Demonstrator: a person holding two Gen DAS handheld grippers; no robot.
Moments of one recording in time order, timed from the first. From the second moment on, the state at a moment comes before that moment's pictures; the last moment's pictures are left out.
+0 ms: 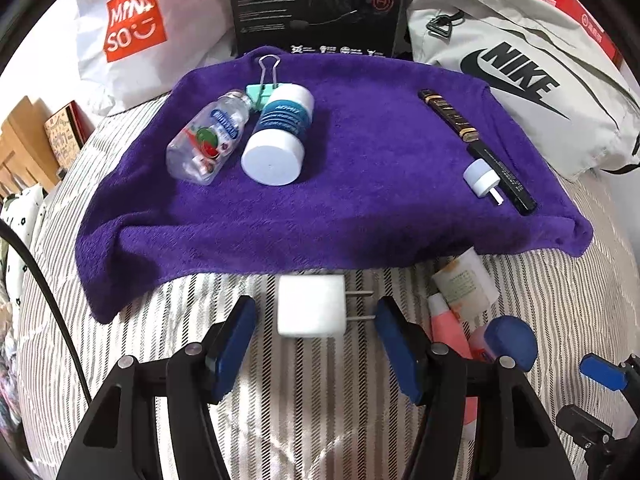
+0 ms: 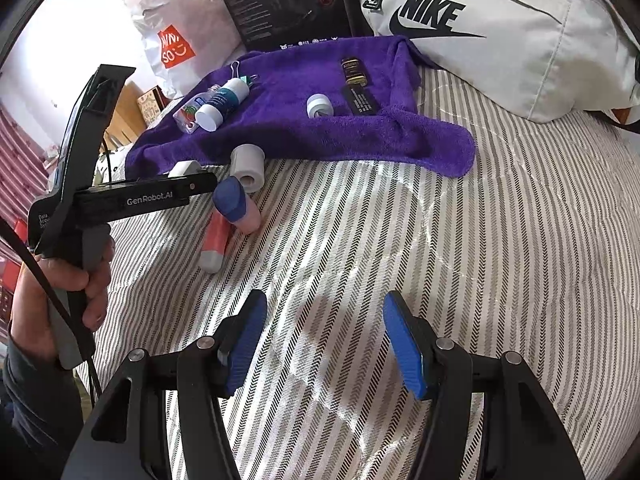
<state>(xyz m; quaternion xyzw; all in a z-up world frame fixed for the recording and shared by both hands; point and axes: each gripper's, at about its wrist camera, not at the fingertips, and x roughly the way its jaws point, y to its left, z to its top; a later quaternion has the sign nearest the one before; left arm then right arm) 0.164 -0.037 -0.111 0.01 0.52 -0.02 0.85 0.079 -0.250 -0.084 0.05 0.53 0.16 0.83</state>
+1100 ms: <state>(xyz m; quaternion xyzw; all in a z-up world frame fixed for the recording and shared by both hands) 0.147 0.015 -0.106 0.00 0.52 -0.03 0.85 0.137 -0.169 -0.092 -0.03 0.50 0.22 0.83</state>
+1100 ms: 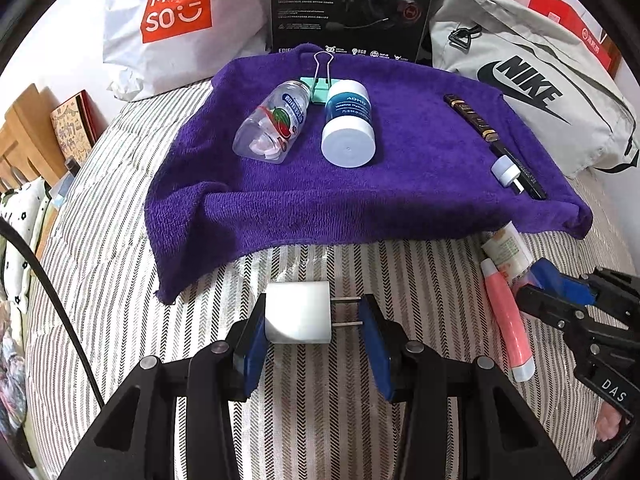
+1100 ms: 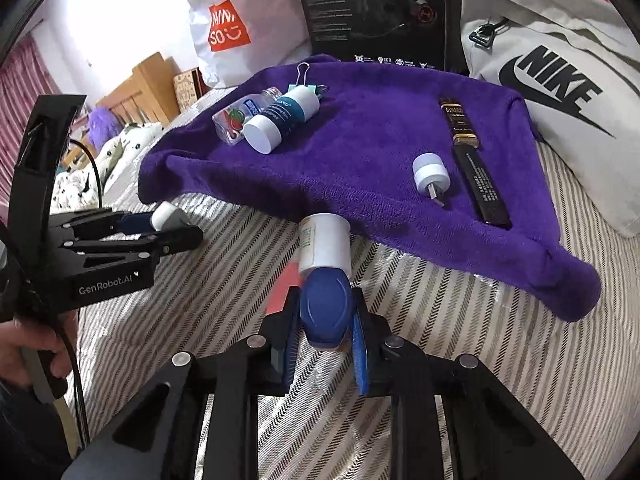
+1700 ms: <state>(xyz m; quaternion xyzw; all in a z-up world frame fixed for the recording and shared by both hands) 0.136 0.025 -0.098 0.00 0.51 -0.05 0.86 0.113 -0.191 -0.082 -0.07 0.51 0.19 0.84</state>
